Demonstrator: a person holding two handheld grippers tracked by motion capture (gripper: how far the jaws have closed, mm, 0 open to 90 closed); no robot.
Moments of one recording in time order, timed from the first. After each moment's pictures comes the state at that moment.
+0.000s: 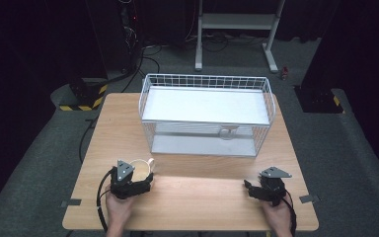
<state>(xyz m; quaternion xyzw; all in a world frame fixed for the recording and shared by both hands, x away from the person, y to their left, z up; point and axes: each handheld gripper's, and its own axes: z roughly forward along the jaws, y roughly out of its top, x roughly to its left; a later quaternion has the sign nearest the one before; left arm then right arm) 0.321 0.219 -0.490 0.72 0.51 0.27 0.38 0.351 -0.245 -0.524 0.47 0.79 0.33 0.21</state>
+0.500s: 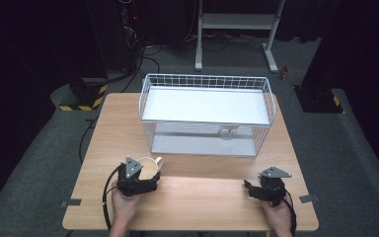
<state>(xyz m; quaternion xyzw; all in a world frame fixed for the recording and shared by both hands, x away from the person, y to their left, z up) 0.329 0.199 -0.480 0.74 0.48 0.26 0.39 0.351 -0.245 -0.524 0.47 0.79 0.33 0.21</state>
